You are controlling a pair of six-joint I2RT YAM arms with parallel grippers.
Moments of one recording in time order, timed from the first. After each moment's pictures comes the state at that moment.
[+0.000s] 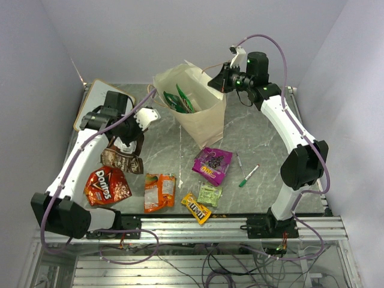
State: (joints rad) left arm -0.24 1.29 1.31 -0.99 0.27 0.75; right arm 0.31 1.80 1.76 -0.27 -0.56 0.25
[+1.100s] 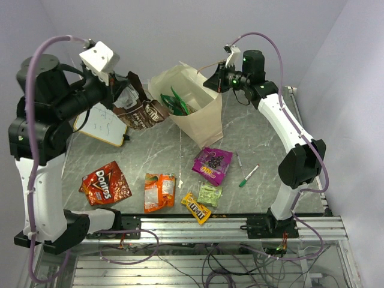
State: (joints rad) left arm -0.24 1.25 2.10 -1.00 0.42 0.28; right arm 0.33 1.82 1.81 -0.31 -0.59 0.23
